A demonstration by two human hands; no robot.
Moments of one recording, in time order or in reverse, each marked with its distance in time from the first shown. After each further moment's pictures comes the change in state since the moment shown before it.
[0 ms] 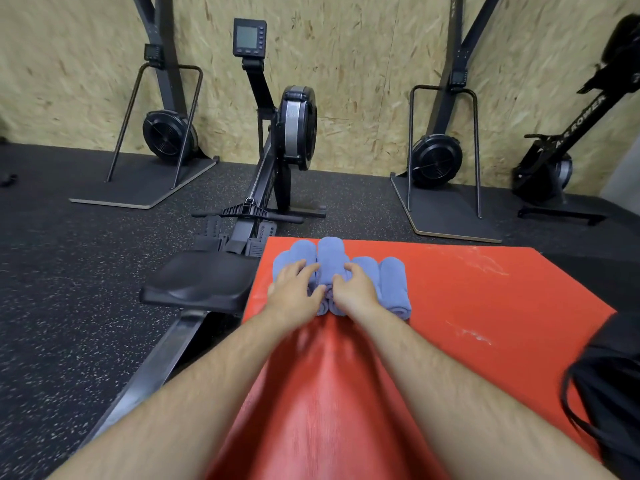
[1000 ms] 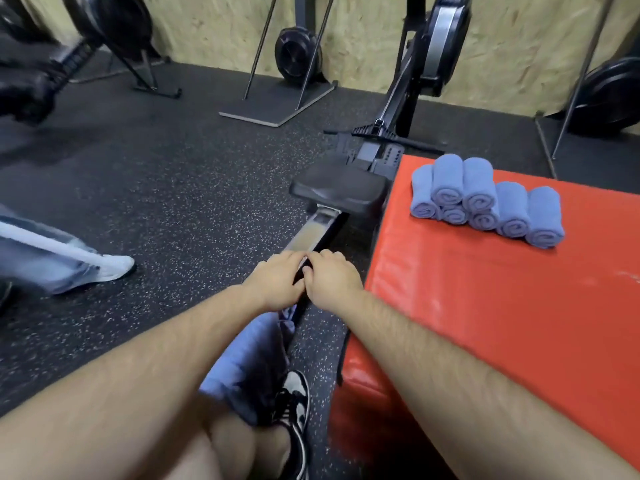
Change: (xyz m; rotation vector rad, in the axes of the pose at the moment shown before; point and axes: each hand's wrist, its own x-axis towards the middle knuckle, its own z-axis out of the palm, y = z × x) left_hand -0.269 -0.179 -0.129 0.296 -0.215 -0.234; right_hand -0.222 -0.010 0.218 -0.714 -0.343 -0.763
